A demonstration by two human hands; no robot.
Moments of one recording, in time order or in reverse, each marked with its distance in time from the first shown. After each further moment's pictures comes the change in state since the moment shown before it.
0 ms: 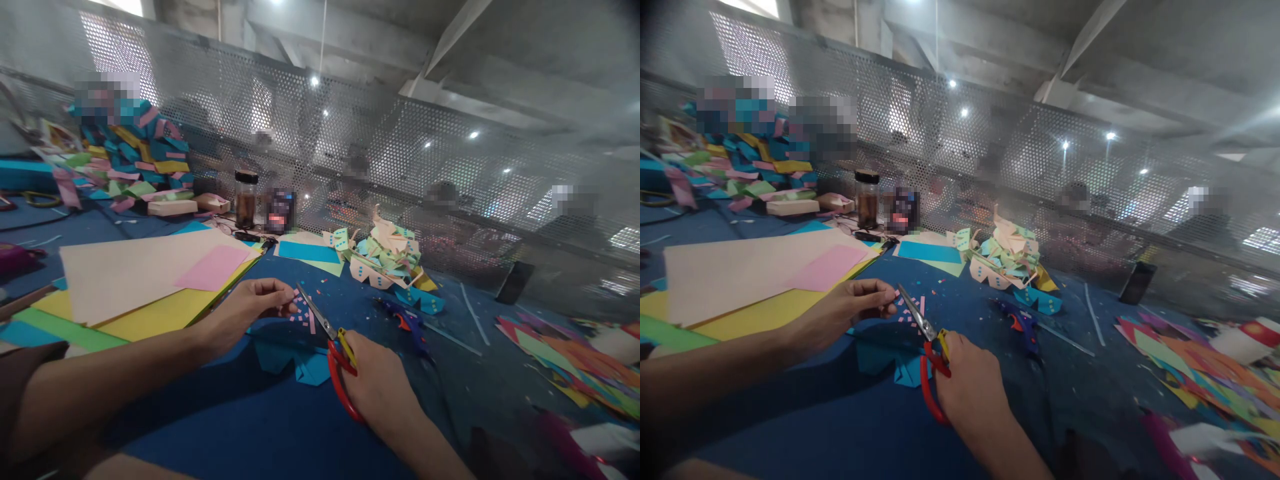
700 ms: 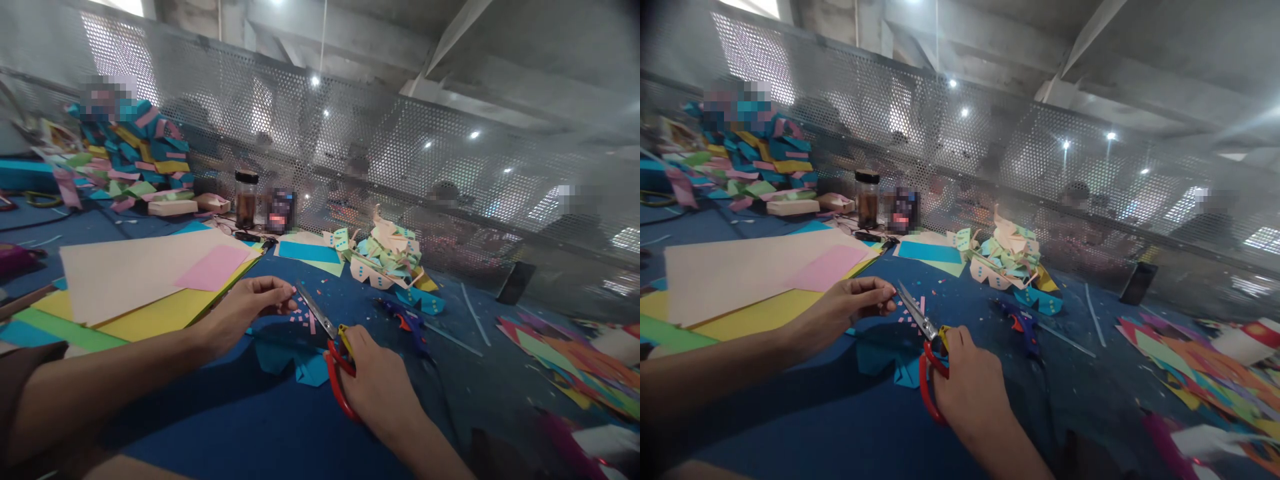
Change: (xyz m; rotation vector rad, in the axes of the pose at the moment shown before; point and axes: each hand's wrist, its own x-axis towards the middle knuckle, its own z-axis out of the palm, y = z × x) left_hand -0.001 0.001 0.001 -0.027 0.046 0.009; right_hand -0.003 0.001 0.006 -0.038 0.071 -0.052
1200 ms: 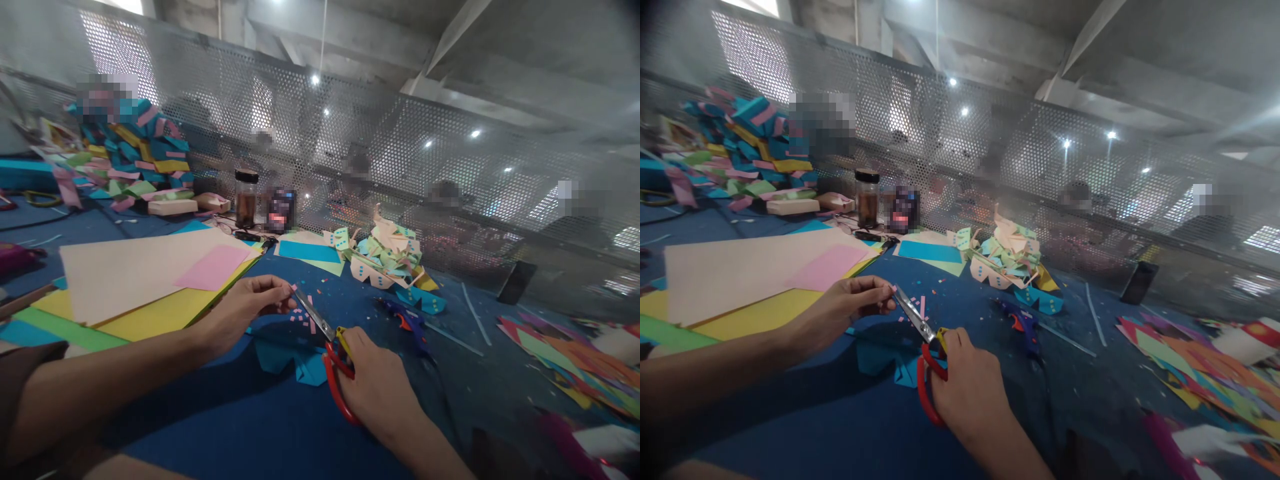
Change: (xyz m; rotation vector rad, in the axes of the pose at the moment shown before) left_hand 0.002 -0.003 -0.001 -0.018 -0.006 0.015; right_hand 0.000 -0.002 -0.001 0.020 -0.014 -0.005
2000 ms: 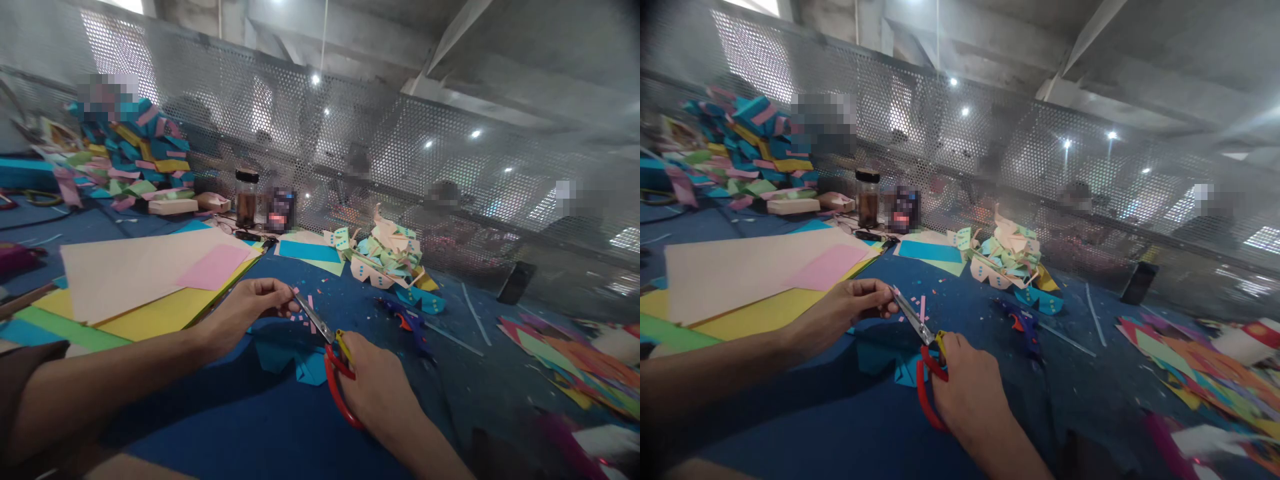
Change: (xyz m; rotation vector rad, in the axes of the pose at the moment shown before) left_hand -0.002 0.000 0.002 0.002 -0.033 -0.006; right_hand 0.001 -0.001 -0.002 0.057 -0.039 0.026
